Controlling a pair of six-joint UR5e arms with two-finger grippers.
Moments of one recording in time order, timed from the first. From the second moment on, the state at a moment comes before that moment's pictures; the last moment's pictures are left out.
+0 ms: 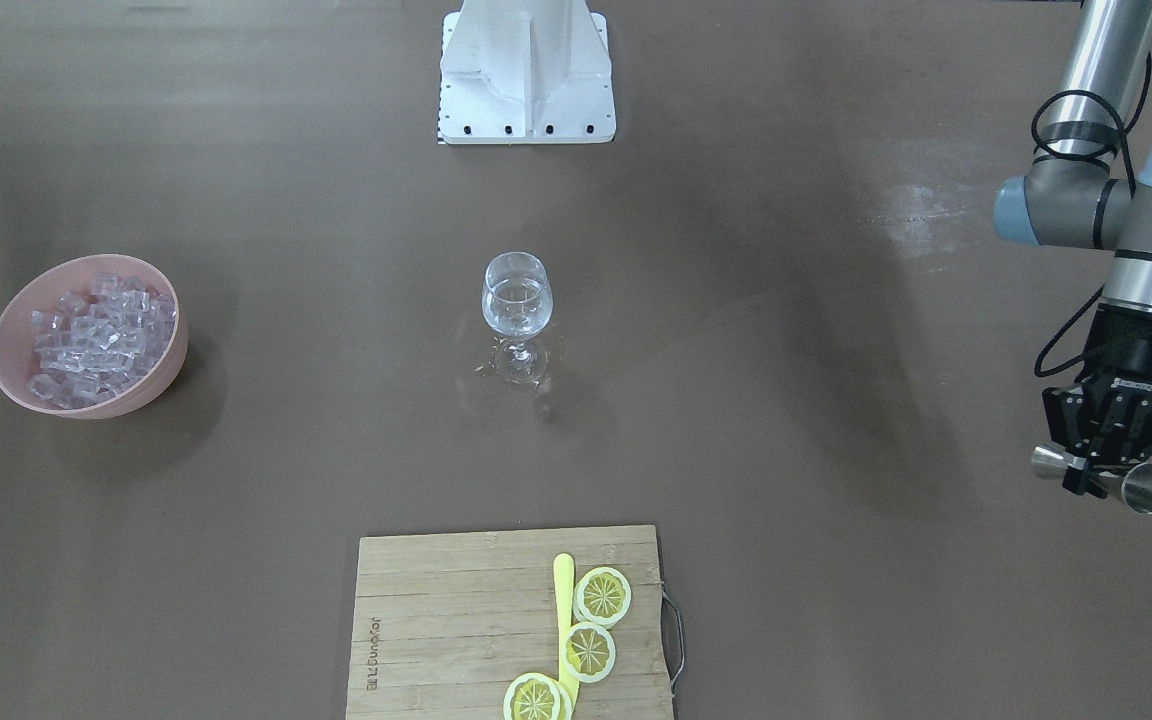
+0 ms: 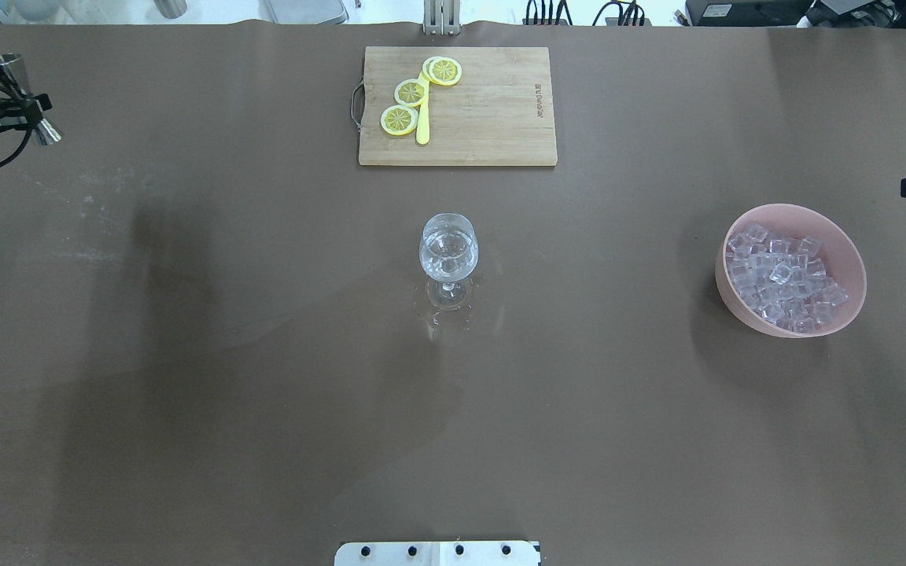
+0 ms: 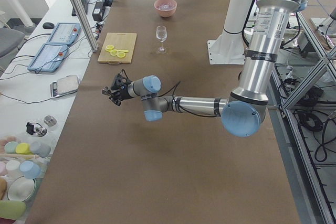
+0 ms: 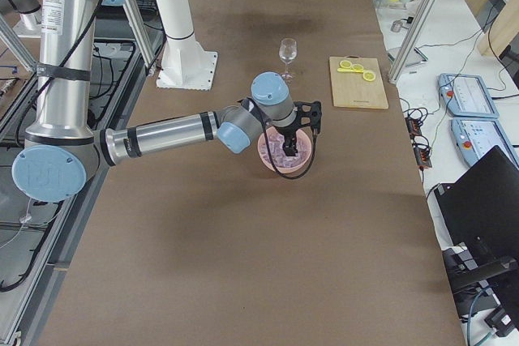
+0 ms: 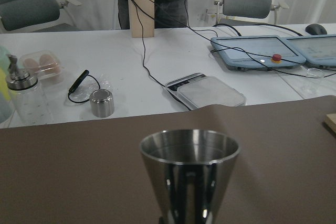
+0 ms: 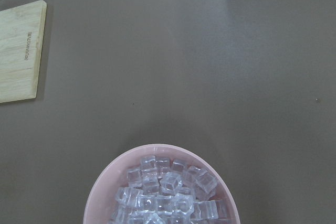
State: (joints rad) left arm -1.05 -1.75 -1.21 -3.06 -1.59 -0.97; right arm 1.29 -1.70 1.93 -0.99 2.36 0.84
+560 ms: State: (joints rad) left arm -1.00 -1.74 -1.12 -3.19 -1.34 -0.98; right arm 1.24 -1.69 1.93 -0.99 2.34 0.84
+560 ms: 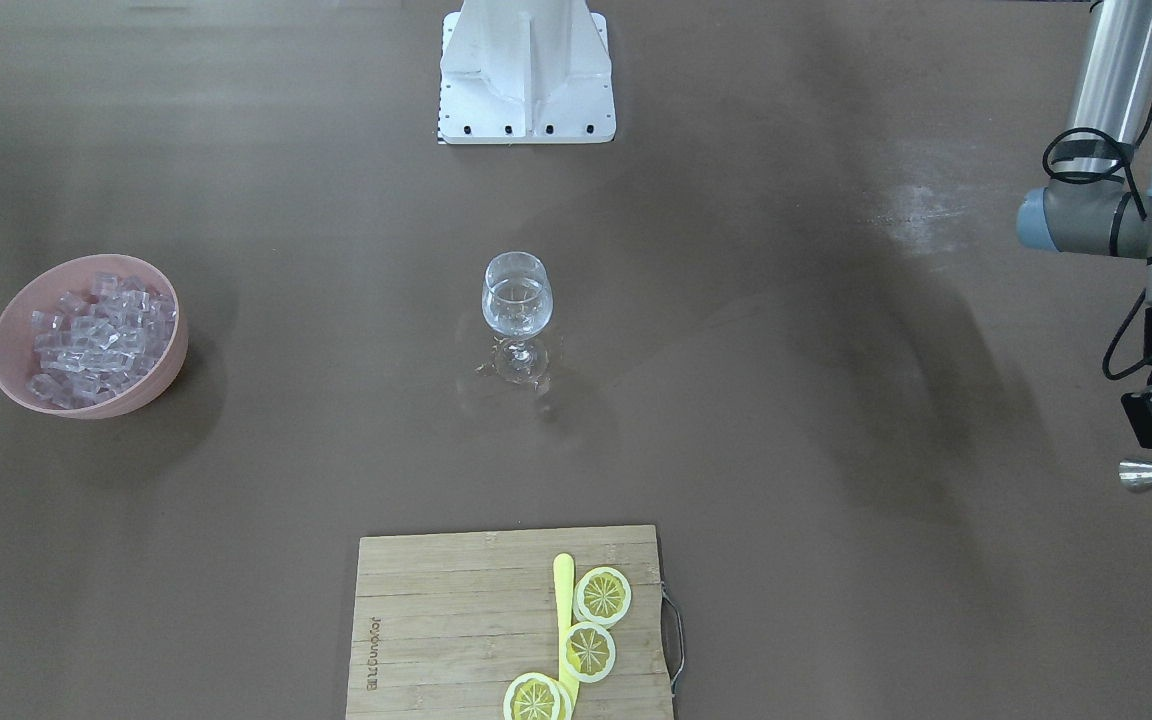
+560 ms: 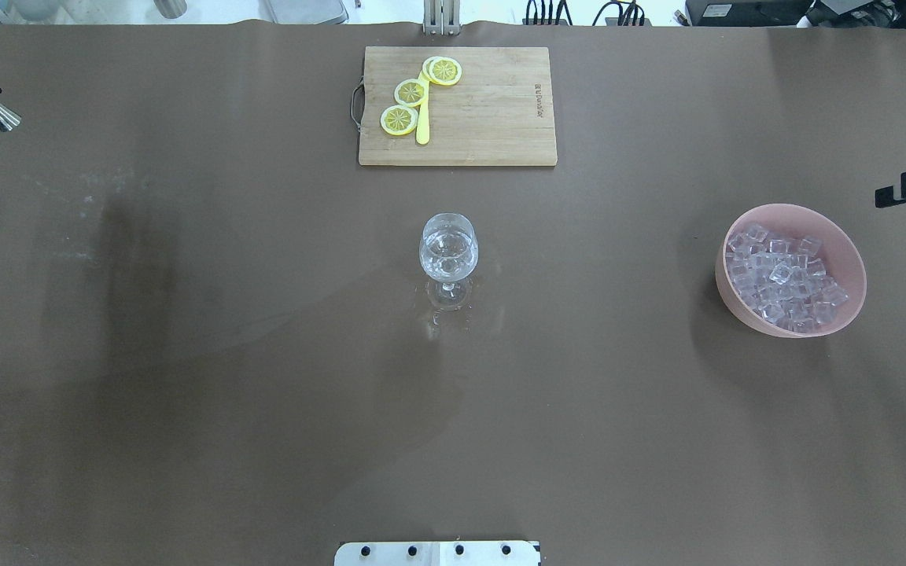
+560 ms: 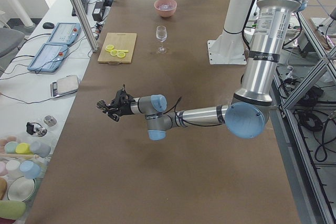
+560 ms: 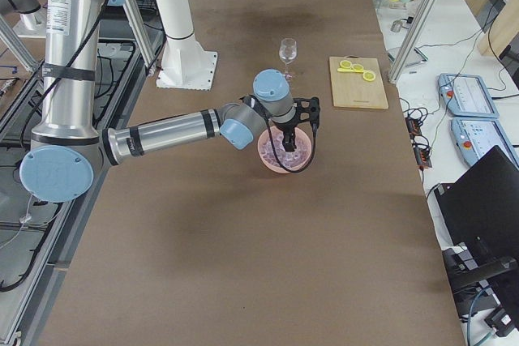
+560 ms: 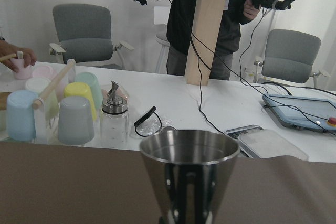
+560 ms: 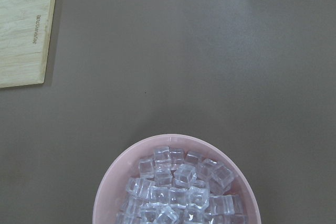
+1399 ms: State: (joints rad) left arm -0.94 -1.77 -1.10 -3.03 -1.33 -0.98; right arm 1.23 -1.69 1.93 -0.99 2.34 0.84
